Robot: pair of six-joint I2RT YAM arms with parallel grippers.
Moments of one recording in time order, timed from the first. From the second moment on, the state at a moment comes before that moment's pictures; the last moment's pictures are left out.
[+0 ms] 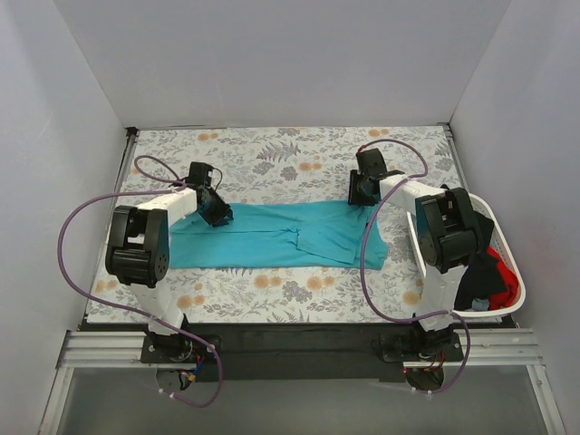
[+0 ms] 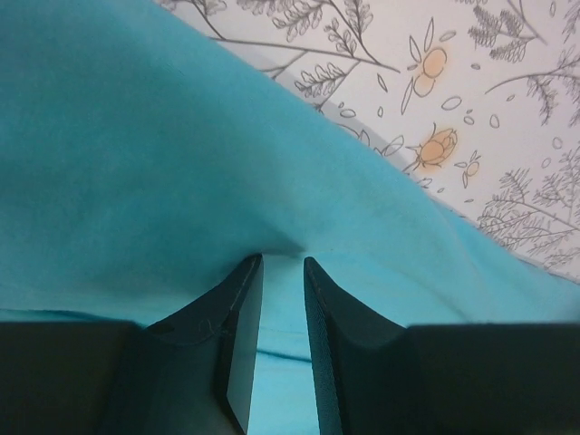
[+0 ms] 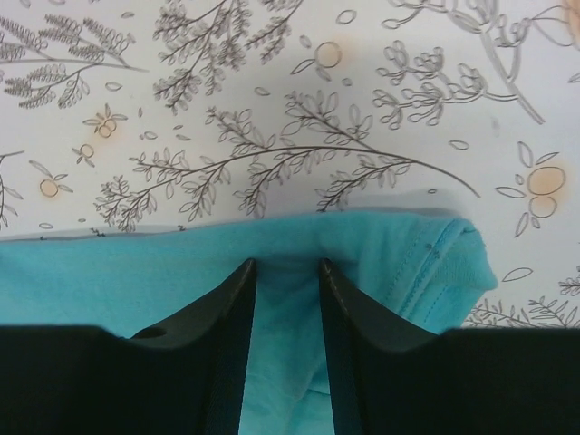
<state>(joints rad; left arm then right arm) -0.15 1.81 1.11 -0.41 0.05 -0.83 0.33 1.94 1.27 -0.30 0.07 0.32</state>
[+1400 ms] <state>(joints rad) -0.47 1.61 0.91 -0.45 -0.11 -0.75 0.49 1.69 0.97 -0.29 0.09 0.48</state>
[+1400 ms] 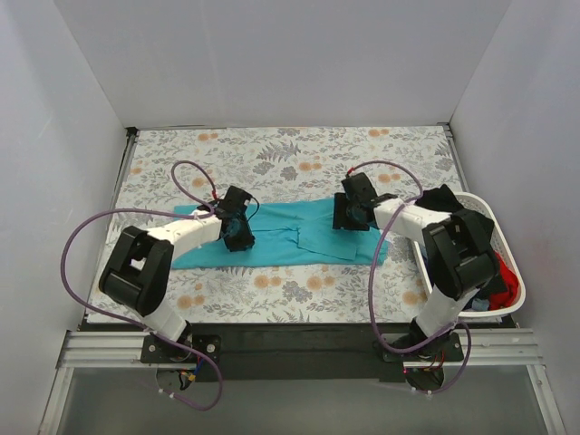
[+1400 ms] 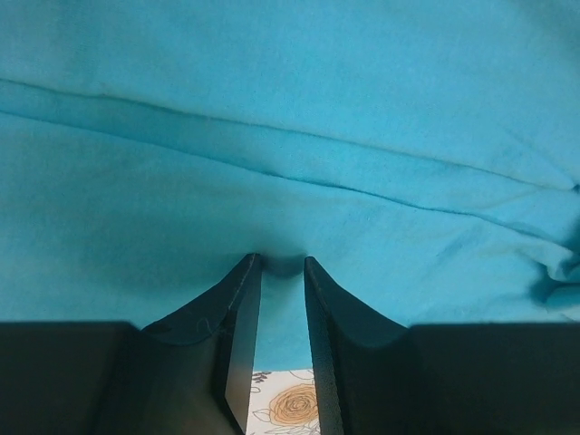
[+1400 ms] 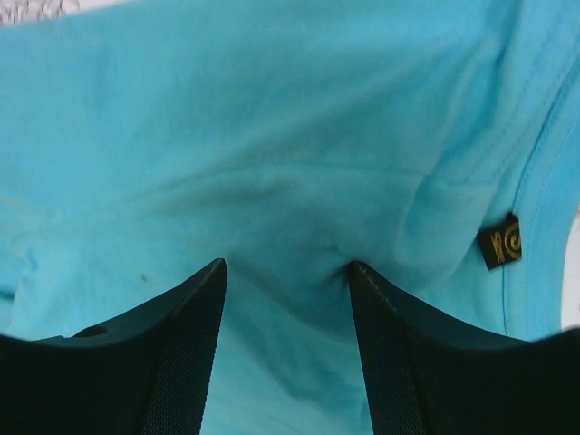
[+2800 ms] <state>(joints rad) -0.77 1.79 1.28 -0.38 0.05 -0.75 0.35 2.15 1.90 -0.36 -0.04 0.20</state>
